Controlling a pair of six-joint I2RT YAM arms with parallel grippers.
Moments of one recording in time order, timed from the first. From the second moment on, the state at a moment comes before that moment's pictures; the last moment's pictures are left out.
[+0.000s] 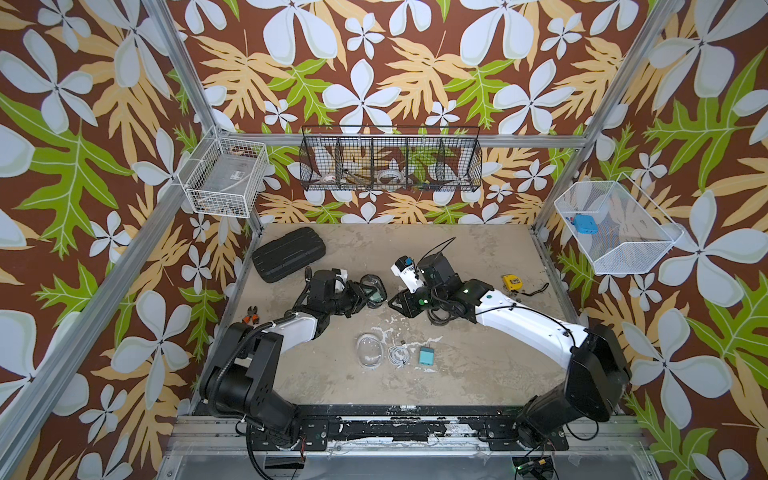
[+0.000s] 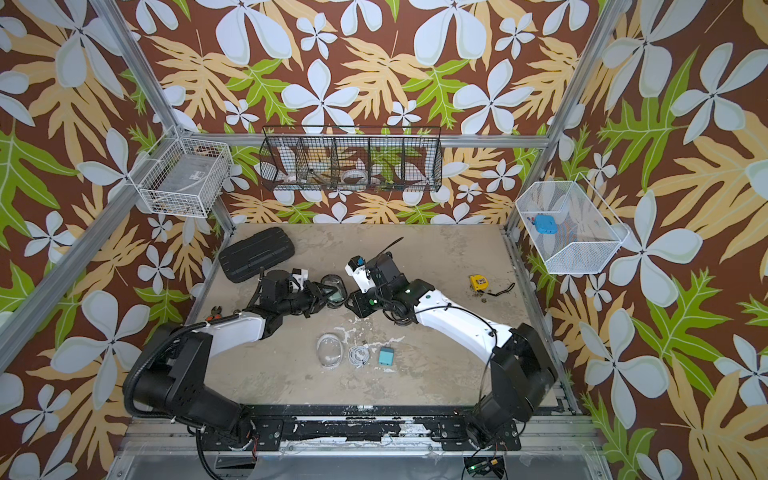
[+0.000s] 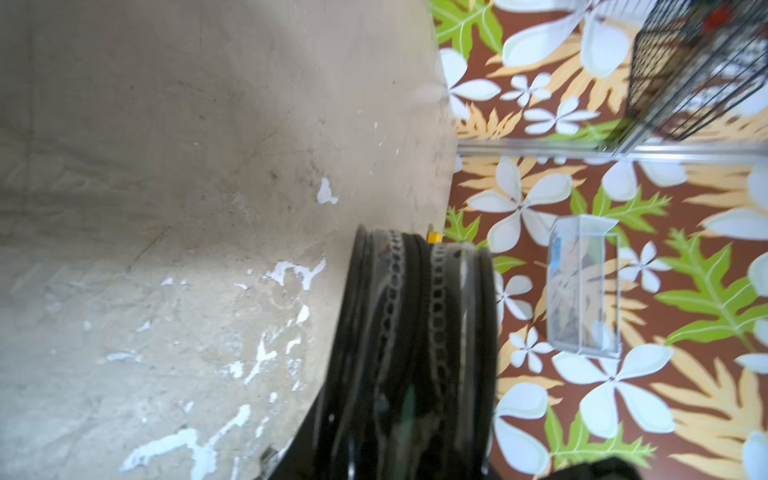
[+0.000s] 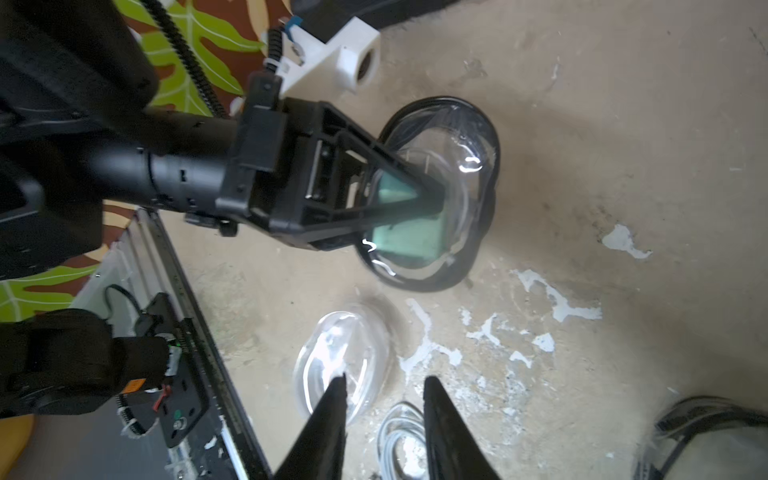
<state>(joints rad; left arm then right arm) -0.29 1.51 0.68 0.36 0.56 -1.26 0.74 1.54 1.20 -0.38 -0.32 0.24</state>
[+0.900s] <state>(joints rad) -0.48 1.35 0.86 0.15 0.36 -1.58 0.78 1.46 1.20 -0.25 -0.24 0.37</state>
